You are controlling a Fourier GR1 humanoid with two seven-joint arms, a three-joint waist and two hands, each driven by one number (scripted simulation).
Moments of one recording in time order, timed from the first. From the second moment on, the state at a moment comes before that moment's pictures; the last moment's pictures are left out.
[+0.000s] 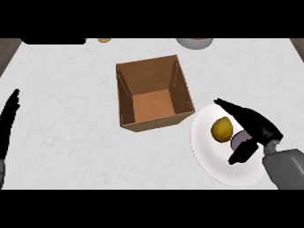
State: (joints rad) left arm -0.07 0.43 0.08 -1.36 -0.15 0.17 0.08; right arm -0.25 -0.36 0.19 -1.33 0.61 0.37 0.06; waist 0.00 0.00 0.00
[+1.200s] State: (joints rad) left arm -0.13 0.38 0.15 -1.30 -0.21 0.11 0.05; right arm -0.37 -0.25 0.17 -1.07 0.91 0.10 0.07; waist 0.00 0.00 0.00
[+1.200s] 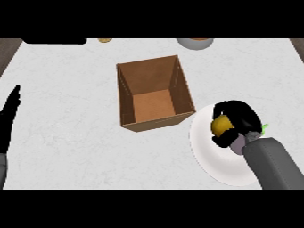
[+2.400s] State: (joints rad) left arm -0.08 0.39 0.18 -1.35 -0.21 0.11 0.06; right arm 0.11 -0.09 0.59 -2.16 1.59 0.11 0.83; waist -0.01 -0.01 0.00
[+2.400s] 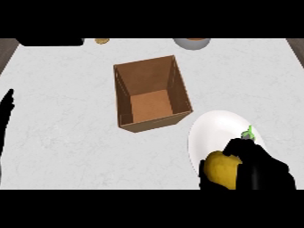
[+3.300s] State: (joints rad) left arm -0.13 0.36 0.16 -1.32 -0.23 0.09 0.05; right arm -0.64 0.00 0.43 -1.70 1.18 -0.01 1.05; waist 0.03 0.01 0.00
